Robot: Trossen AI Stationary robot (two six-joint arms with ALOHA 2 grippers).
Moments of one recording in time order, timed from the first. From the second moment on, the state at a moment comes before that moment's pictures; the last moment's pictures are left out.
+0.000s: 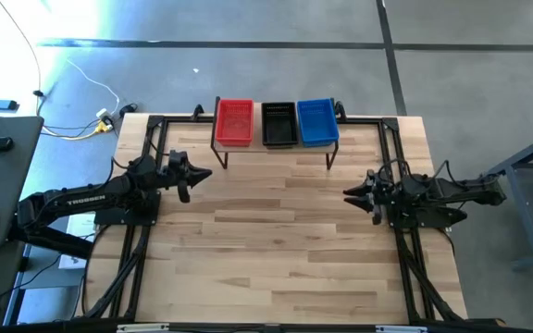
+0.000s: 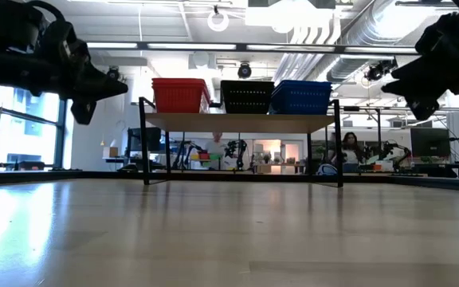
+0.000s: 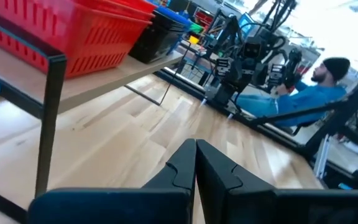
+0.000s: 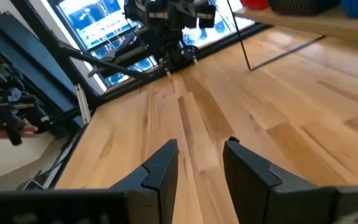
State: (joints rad) left arm 0.52 0.41 0.01 0.32 0.20 -0.43; right arm 0.12 0.00 0.09 -0.25 0.14 0.42
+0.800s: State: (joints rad) left arm 0.50 0.31 0.01 0.45 0.44 -0.47; right arm 0.12 0.01 0.09 -0.23 0.15 0.47
